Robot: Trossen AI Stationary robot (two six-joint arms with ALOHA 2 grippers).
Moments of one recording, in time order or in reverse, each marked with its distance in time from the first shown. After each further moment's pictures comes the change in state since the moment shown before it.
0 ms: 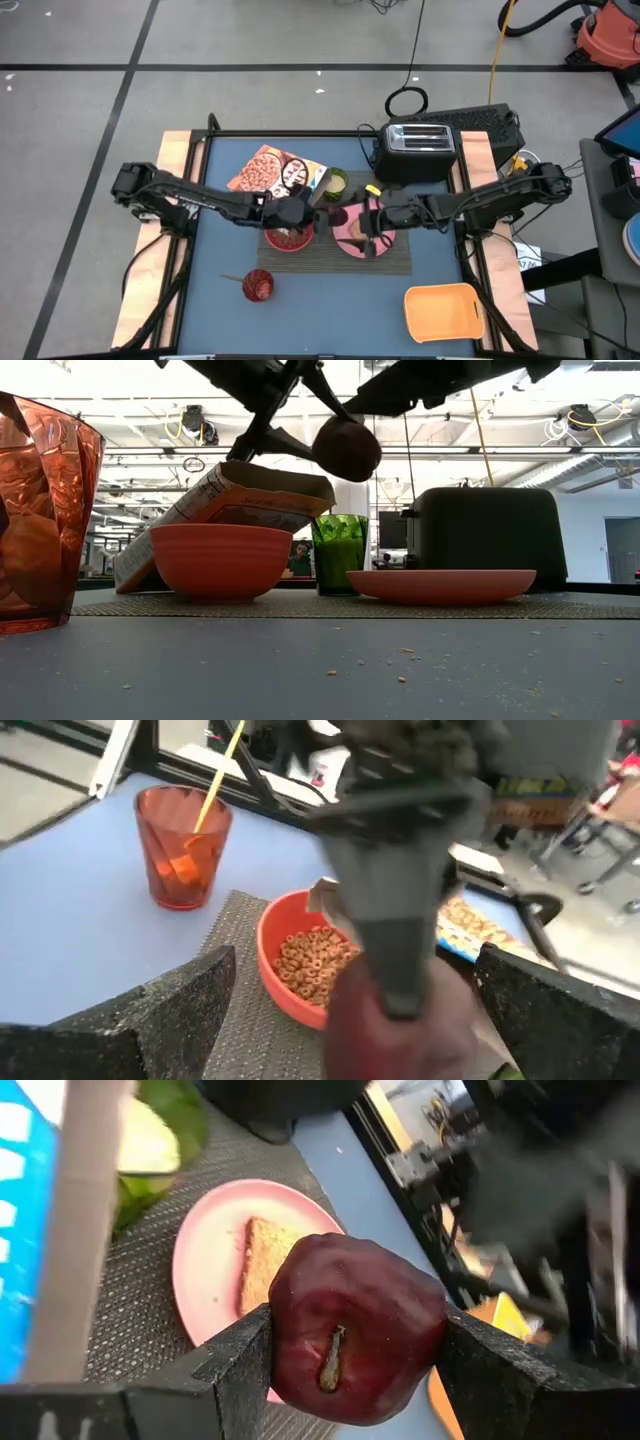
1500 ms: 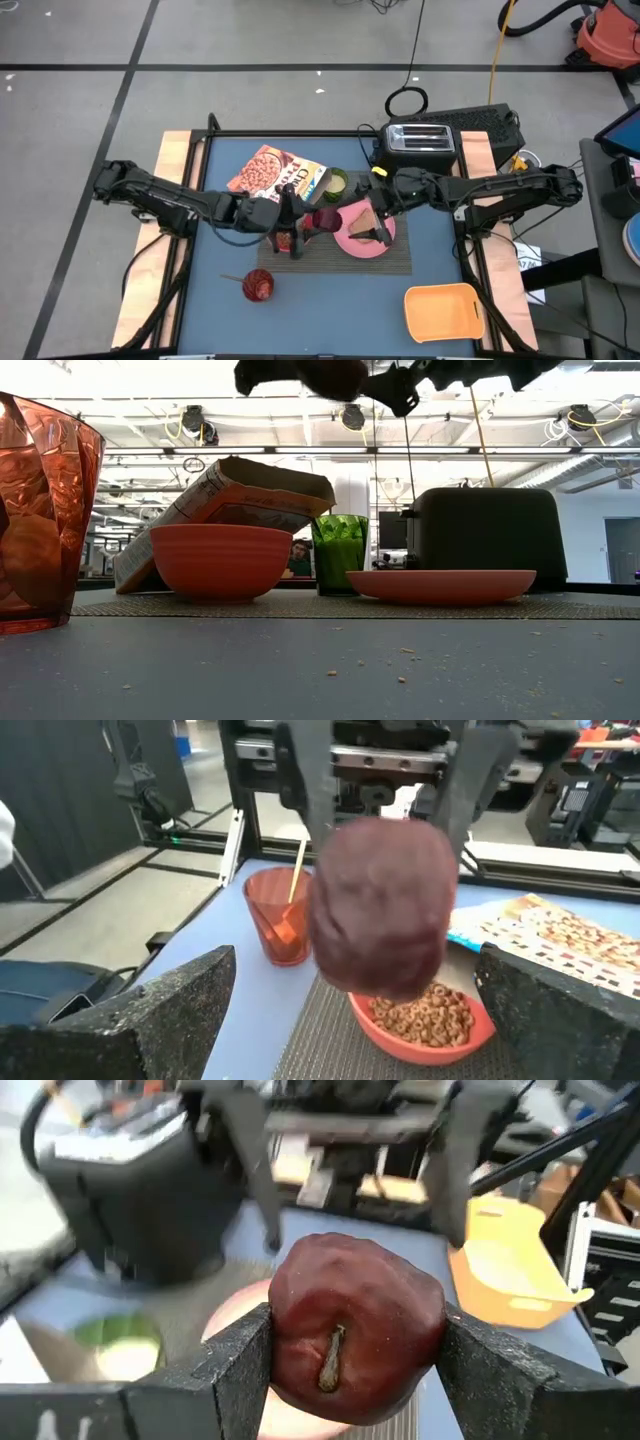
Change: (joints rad) left arm -0.090 -0.166 0.000 0.000 0.001 0.851; right arm -0.177 -0.114 0.001 -0.038 -0.457 0.234
